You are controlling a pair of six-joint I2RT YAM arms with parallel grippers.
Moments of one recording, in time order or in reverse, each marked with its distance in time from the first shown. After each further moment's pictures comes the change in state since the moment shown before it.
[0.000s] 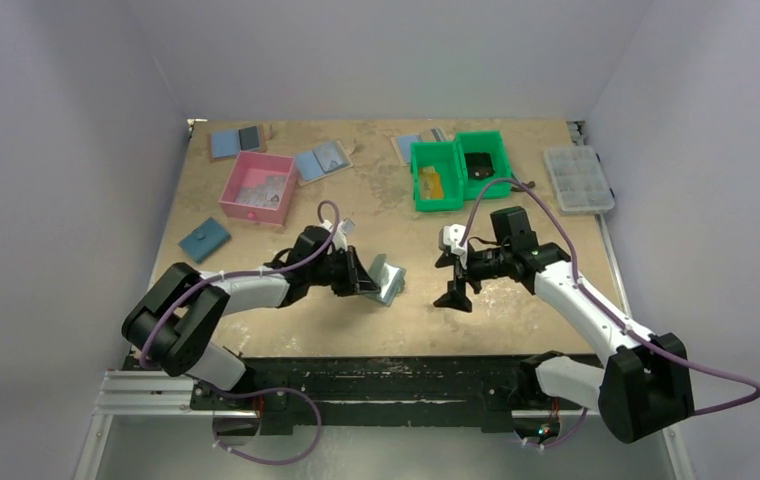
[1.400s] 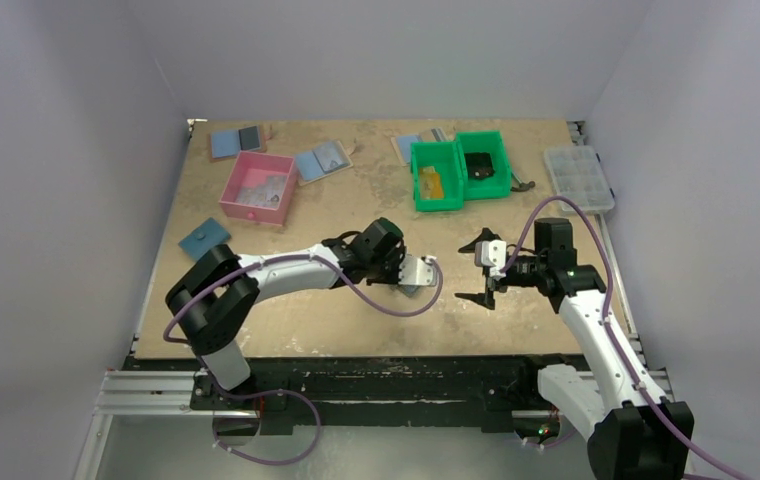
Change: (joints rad) left arm -0.277 0.181 0.418 -0.446 -0.396 1.735; right arm -0.238 -0.238 -0.066 -0.083 -0.145 -0.336
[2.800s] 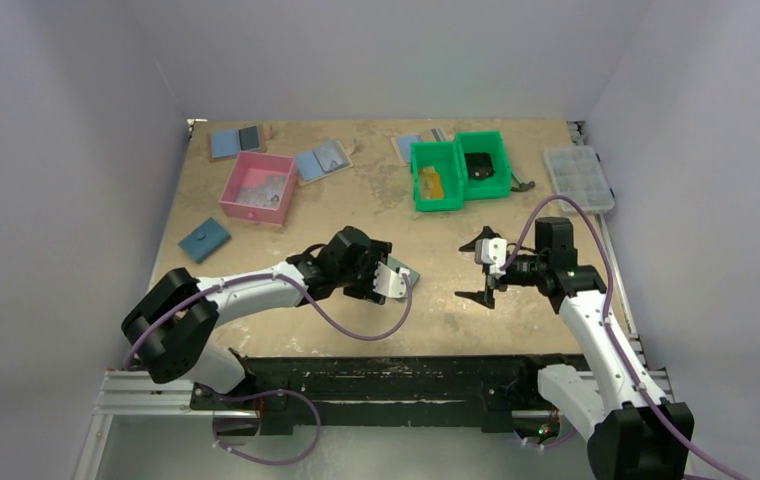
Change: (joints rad) left arm 0.055 -0.211 -0.211 0.121 -0.005 0.121; right arm 0.000 0.000 0.000 0.020 0.007 0.035
